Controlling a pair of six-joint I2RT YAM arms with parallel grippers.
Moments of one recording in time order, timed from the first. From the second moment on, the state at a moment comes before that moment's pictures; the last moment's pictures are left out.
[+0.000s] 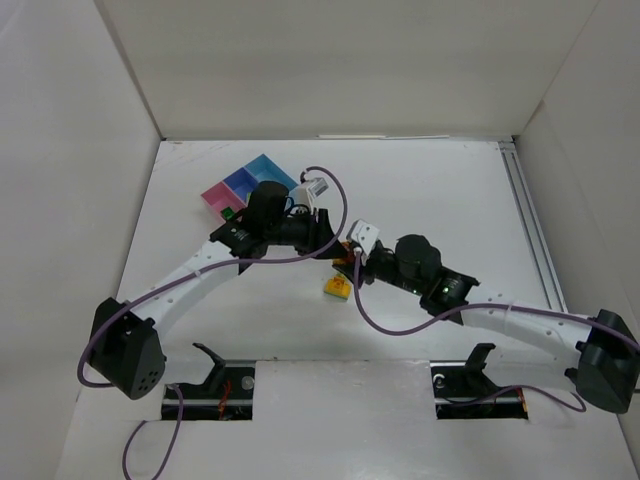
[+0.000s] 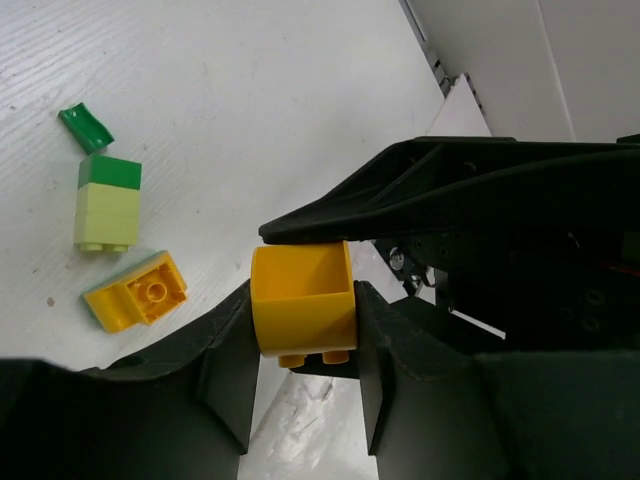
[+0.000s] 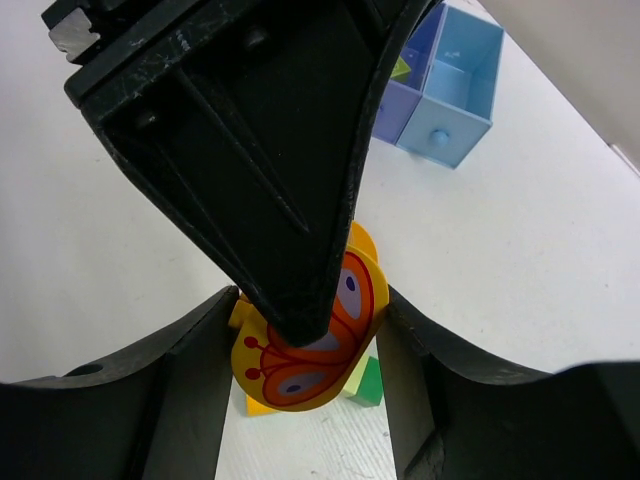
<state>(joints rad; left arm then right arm) -0.60 1.29 0.99 -0.23 0.67 -0.51 0.92 1.11 0.68 0.23 -0.09 -0.24</state>
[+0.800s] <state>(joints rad) -0.46 1.33 1.19 -0.33 0.45 -0.51 0.92 1.18 0.71 0.27 0.18 -0.18</state>
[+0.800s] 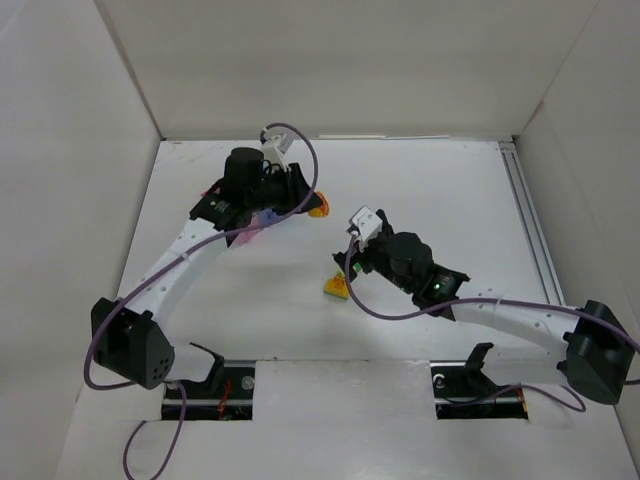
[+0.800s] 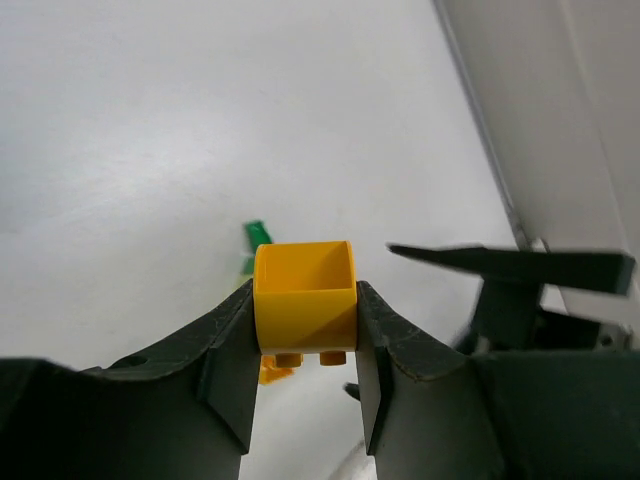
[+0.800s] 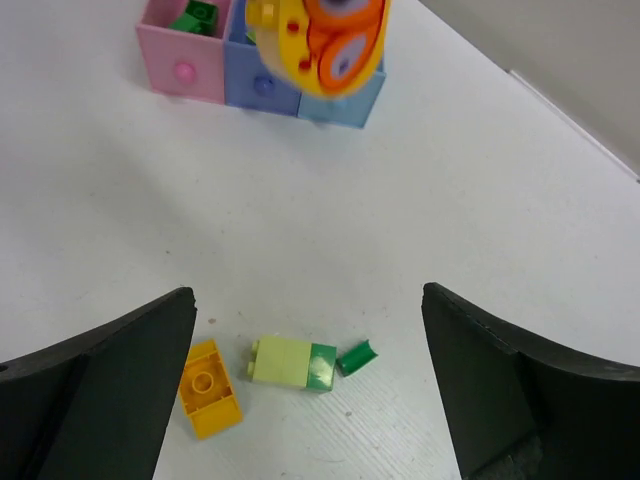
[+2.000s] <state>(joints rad) -0.19 2.06 1.79 -0.45 -0.10 -0.58 0.47 1.31 0.78 0.09 0.17 0.02</state>
